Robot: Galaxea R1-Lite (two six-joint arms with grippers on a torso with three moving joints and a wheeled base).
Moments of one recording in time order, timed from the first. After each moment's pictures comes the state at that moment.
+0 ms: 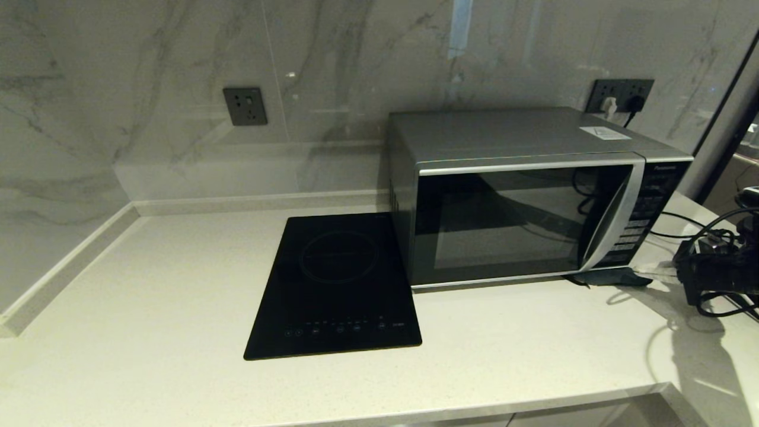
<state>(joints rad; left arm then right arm) 0.00 0.00 0.00 -0.01 0.02 -0.07 -0.57 2.31 -1.58 0.20 0.92 0.57</state>
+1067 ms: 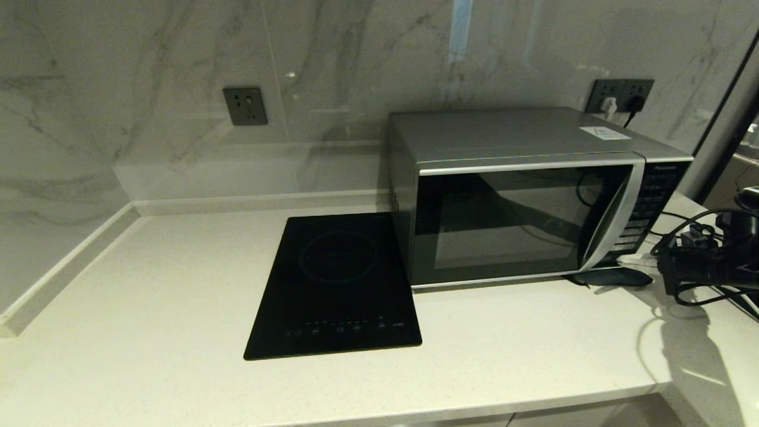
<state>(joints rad) 0.00 0.00 0.00 -0.01 0.02 -0.07 -0.52 2.38 -1.64 0.07 0.92 0.69</state>
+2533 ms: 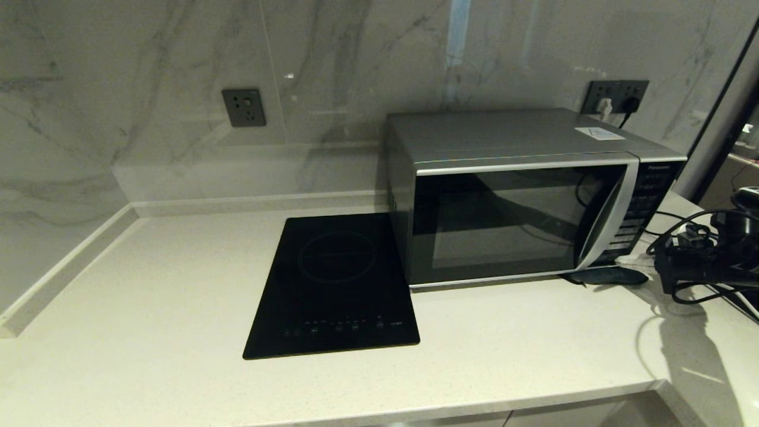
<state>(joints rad) 0.00 0.00 0.00 -0.01 0.02 -0.07 -0.49 2.42 -1.71 0.07 0.91 0.72</state>
